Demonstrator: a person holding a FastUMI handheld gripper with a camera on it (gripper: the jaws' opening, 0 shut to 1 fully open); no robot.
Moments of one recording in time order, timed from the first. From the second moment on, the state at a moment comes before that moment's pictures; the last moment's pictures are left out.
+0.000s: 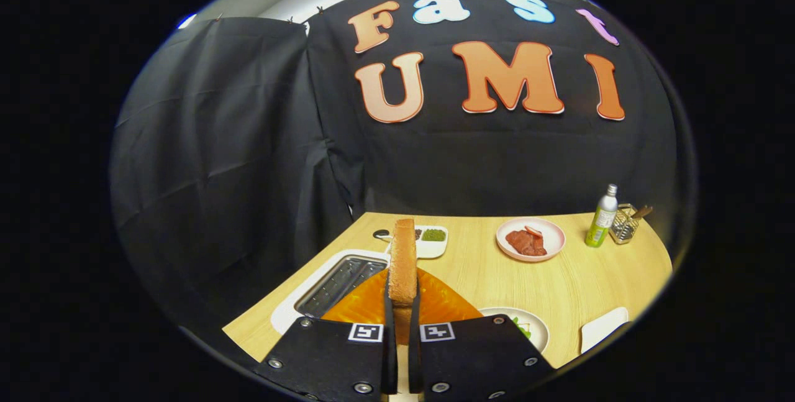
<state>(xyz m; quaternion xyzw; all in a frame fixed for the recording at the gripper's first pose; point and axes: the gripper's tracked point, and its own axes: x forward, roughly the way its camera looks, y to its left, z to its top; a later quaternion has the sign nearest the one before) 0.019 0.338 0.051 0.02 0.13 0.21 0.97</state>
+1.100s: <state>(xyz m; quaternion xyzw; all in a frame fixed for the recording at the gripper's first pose) 0.039 0.250 -0.076 0.04 0.23 0.20 0.95</state>
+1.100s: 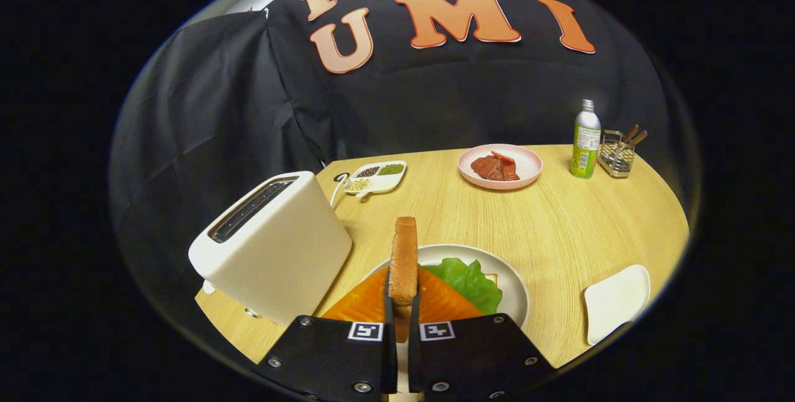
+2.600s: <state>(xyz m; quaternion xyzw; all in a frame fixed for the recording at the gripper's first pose) 0.053 0.138 -0.080 0.04 0.22 0.08 0.97</state>
